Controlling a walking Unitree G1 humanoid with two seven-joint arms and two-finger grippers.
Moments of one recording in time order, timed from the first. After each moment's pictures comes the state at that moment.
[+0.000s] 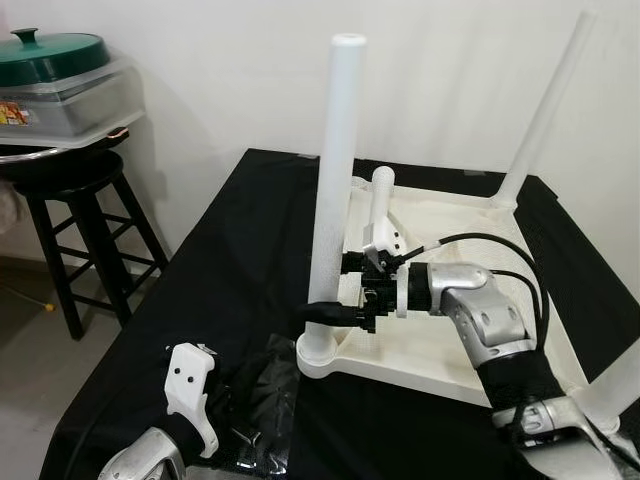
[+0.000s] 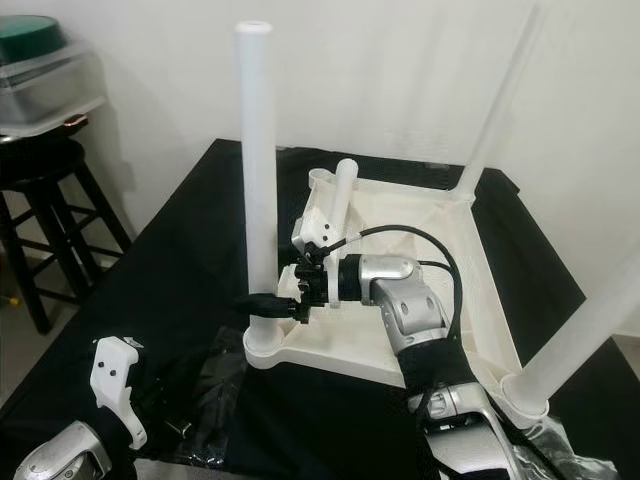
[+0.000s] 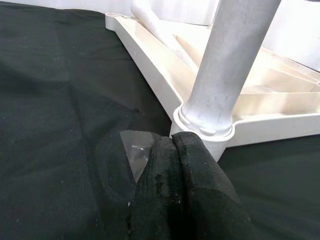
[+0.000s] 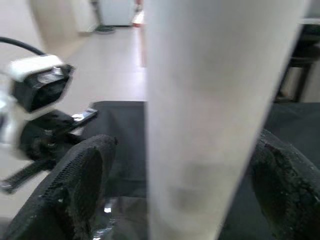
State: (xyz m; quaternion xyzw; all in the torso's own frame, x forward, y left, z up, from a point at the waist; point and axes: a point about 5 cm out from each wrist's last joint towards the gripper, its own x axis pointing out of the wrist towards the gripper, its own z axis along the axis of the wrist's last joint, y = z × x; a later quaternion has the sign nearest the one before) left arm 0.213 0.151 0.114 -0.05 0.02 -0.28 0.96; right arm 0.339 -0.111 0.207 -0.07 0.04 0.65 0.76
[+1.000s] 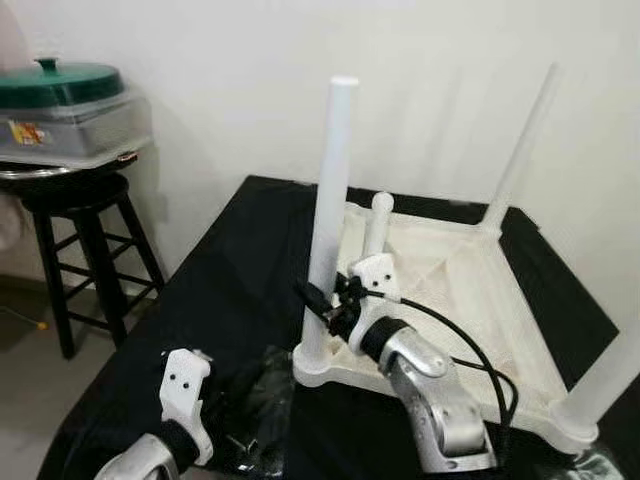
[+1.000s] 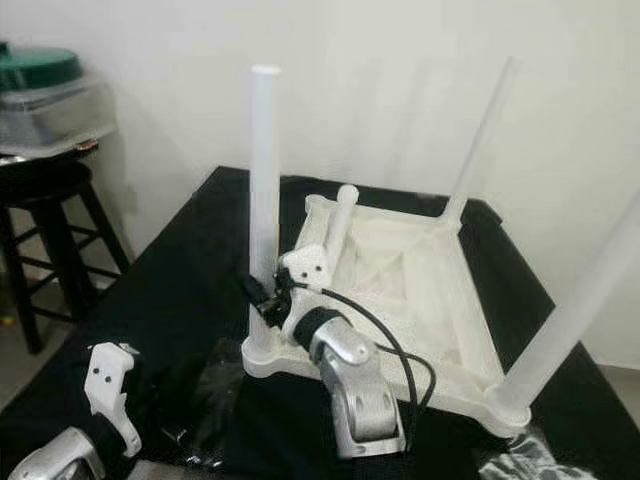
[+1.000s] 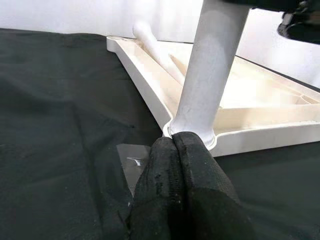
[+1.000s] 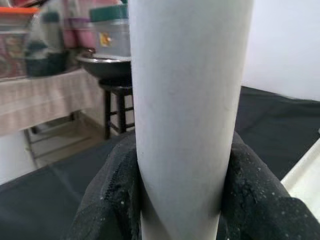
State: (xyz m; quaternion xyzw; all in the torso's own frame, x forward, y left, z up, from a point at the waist) left arm 0.212 0.152 0.111 -0.05 0.03 -0.28 0.96; right arm 0.297 -0.081 0.157 0.02 0.04 0.29 0.96
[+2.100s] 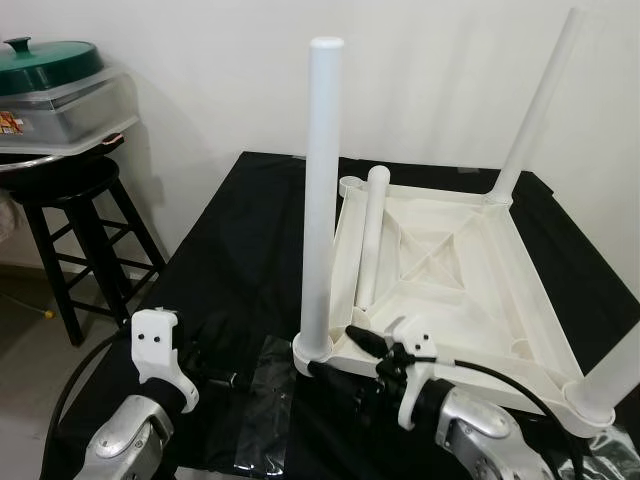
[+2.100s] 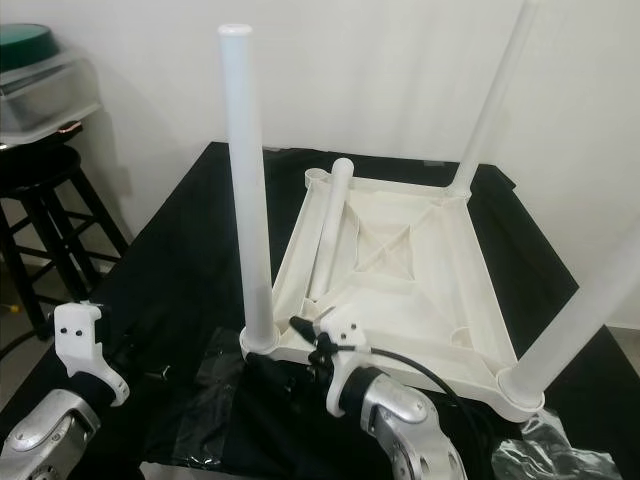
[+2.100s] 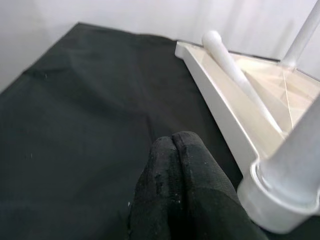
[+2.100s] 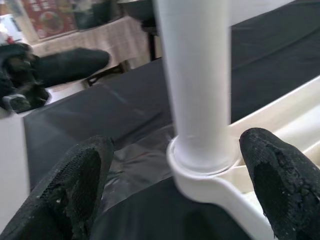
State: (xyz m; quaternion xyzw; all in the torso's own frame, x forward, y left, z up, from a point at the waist) left arm 0.235 0.178 0.130 -0.09 0.00 -0.13 0.99; right arm 0.238 -0.117 0.125 0.05 0.08 0.42 0.90
